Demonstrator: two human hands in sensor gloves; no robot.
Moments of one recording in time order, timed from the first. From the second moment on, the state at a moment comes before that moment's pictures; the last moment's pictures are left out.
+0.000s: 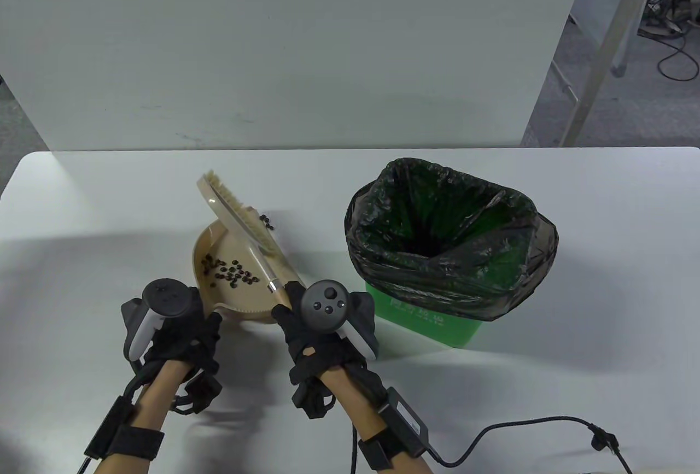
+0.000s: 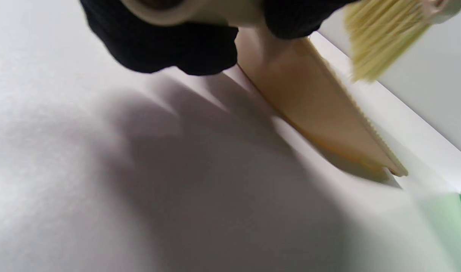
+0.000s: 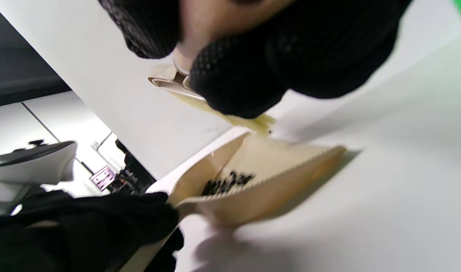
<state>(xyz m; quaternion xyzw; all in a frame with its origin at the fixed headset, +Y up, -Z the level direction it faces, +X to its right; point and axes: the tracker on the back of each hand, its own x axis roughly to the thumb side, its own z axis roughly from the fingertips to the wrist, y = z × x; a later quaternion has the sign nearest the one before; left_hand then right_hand) -0.312 -0.721 -0.370 -0.18 0.11 0.30 0.93 -0.042 -0.659 -0.344 0.13 0.03 0.93 0.35</state>
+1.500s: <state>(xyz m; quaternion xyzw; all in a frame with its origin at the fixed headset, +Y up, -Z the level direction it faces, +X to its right) -0.330 -0.719 -0.369 -0.16 0.14 0.33 0.92 -0.001 -0.670 -0.342 0.10 0.03 0.97 0.23</state>
